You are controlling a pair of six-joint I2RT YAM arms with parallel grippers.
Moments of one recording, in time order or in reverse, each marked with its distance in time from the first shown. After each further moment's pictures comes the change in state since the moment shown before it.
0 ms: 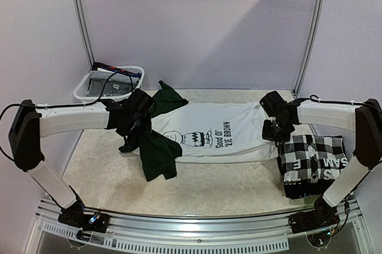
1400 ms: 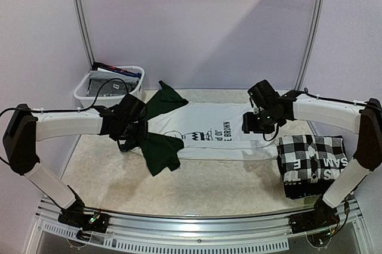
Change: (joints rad) left arm 0.057 -0.055 -0.125 0.105 0.104 0.077; right arm 0.130 0.006 0.140 0.039 -0.163 -0.163
